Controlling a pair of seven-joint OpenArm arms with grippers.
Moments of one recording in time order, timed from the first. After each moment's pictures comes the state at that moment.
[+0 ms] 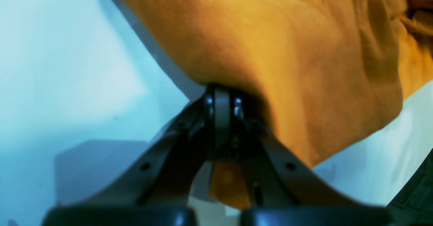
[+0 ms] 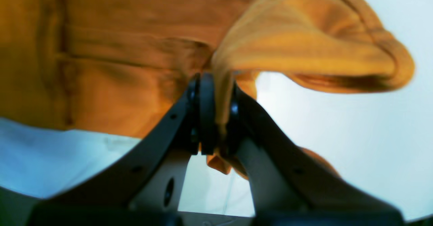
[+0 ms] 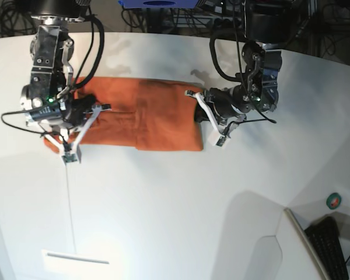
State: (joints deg) left arm 0.4 -3.9 -3.5 65.6 -11.7 -34.4 36.3; right arm -6.3 -5.8 7.9 101.5 -8.4 18.0 -67.2
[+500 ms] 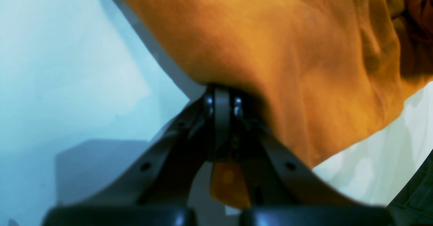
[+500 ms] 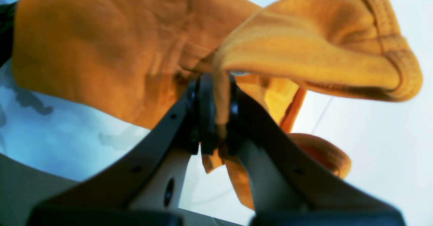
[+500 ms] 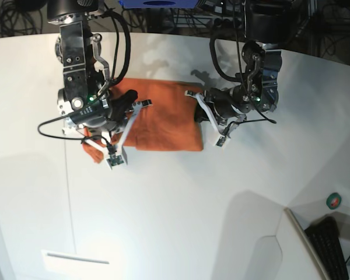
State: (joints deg) left arm 0.4 -3.9 -3.5 65.7 -11.7 -34.4 36.5; right arm -6.0 -6.4 -8.2 101.5 -8.5 11.3 -68.5
